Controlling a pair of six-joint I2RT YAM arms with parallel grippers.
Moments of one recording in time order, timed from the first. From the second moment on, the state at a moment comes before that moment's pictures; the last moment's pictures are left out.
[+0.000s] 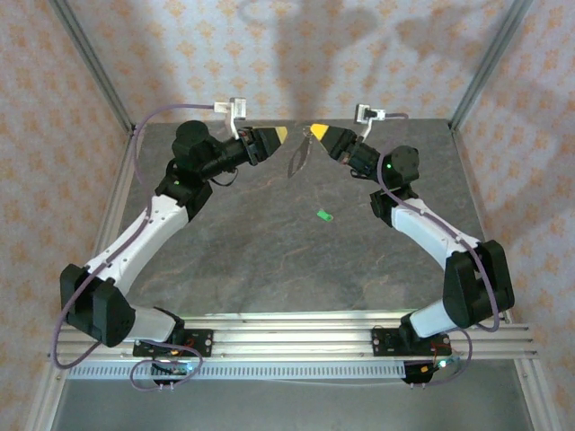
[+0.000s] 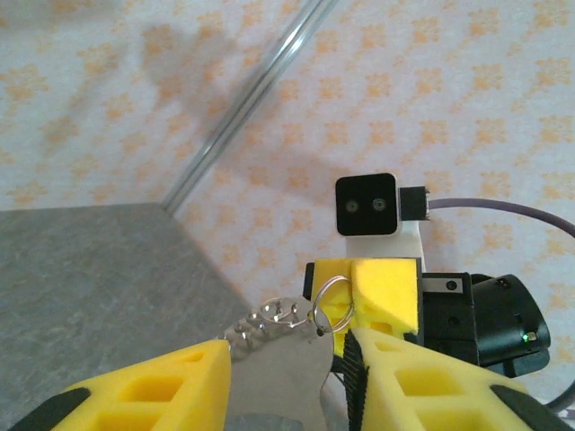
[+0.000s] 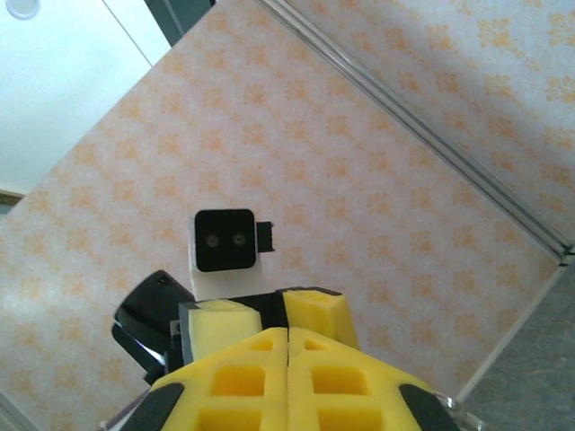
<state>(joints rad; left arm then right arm) -0.37 1.38 1.23 0.22 0.60 -0.72 0.35 1.46 1.00 0.96 -0.73 1.22</state>
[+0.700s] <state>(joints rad) -0.40 1.45 1.25 0.35 0.70 -0.78 0.41 1.50 1.04 0.98 -0.71 1.25</state>
